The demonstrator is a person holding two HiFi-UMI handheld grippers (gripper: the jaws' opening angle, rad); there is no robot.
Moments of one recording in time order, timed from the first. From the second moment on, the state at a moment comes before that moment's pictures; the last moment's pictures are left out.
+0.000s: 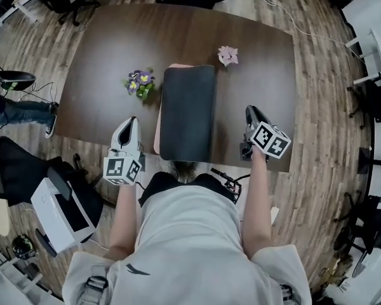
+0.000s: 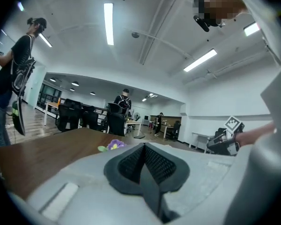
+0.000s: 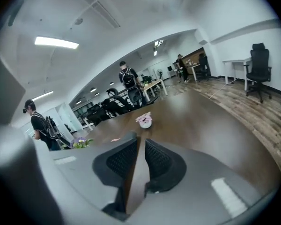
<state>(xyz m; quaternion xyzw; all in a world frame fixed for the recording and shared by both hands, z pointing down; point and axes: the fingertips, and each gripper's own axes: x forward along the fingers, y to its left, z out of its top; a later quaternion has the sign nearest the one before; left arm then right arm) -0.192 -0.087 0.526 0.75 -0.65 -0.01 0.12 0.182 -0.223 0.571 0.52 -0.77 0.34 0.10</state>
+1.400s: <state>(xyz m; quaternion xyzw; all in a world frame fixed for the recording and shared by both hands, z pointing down) -0.146 -0.117 0.503 0.80 -0.59 0.00 0.10 0.270 -0.131 0.463 0.61 -0.79 0.07 0.00</state>
